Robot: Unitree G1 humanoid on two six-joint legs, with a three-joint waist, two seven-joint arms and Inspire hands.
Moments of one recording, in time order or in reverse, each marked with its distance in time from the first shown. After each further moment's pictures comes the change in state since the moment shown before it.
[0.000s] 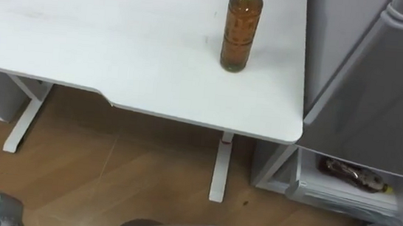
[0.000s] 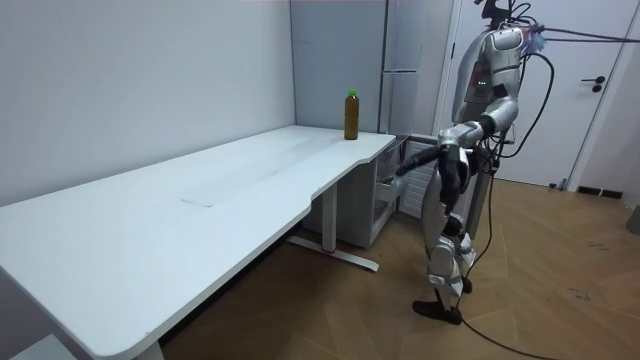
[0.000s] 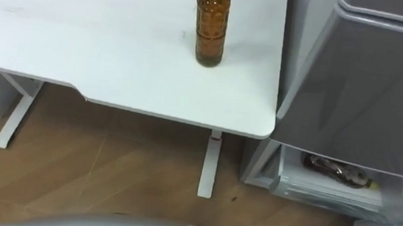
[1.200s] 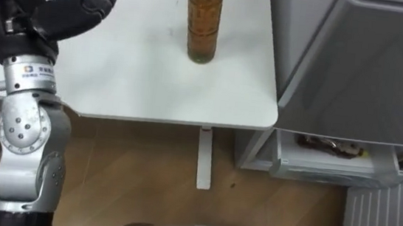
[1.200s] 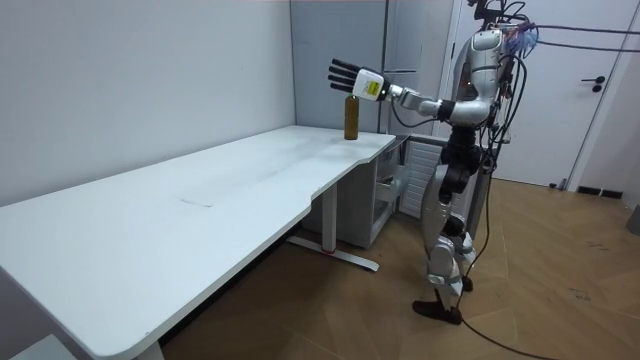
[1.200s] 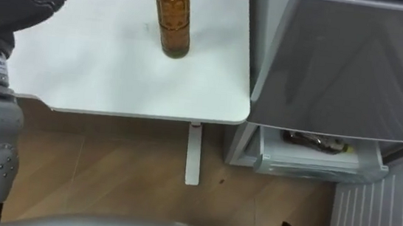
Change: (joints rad) left arm -0.122 0.040 -0.414 -0.472 0.113 0.038 -0.723; right arm -0.130 0.022 -0.006 0.096 0.051 -0.046 0.148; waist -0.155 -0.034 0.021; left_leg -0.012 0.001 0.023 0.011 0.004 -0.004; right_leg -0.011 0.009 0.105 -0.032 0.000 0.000
